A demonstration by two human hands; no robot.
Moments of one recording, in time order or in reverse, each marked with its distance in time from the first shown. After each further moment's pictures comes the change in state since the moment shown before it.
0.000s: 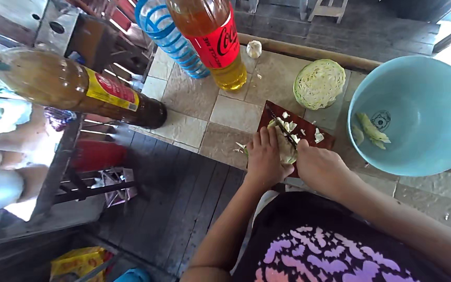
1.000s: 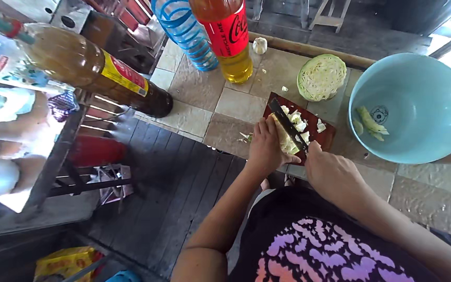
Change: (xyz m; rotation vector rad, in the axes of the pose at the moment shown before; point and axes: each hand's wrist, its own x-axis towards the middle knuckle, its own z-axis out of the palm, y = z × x) left_hand -0.011 -0.008 0.000 -0.087 0.063 -0.016; right_hand -0.050 0.002 0.037 0.067 0.170 0.013
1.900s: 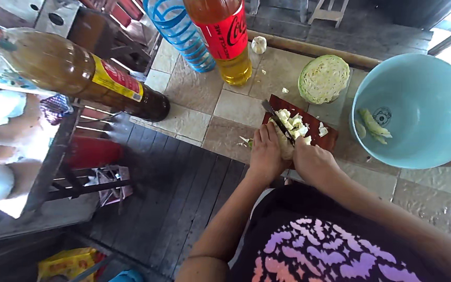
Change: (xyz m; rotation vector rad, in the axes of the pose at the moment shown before) left_hand 0.001 -0.004 0.009 -0.083 -0.006 -0.021; right_hand 0.059 -0.009 0.012 -0.007 -0.071 0.003
